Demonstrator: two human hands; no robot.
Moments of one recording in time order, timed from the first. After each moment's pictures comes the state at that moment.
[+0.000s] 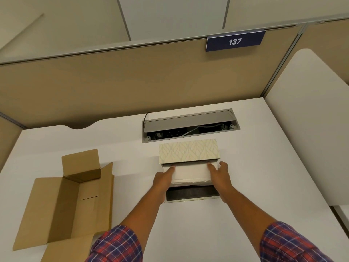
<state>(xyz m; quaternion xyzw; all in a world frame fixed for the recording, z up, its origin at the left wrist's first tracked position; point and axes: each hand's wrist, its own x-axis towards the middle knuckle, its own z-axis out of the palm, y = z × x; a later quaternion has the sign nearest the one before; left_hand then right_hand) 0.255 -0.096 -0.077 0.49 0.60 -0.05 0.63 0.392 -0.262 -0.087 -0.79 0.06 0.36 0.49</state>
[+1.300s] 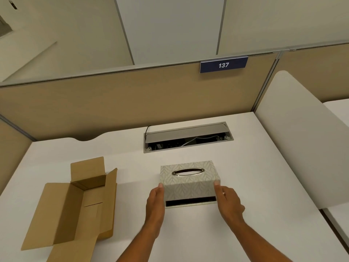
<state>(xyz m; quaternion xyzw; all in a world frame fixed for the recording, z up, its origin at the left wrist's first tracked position) 0.177 -0.154 -0.044 0.57 0.53 0.09 0.62 0.338 -0.337 -0.072 -0.90 -0.06 0.23 0.37</state>
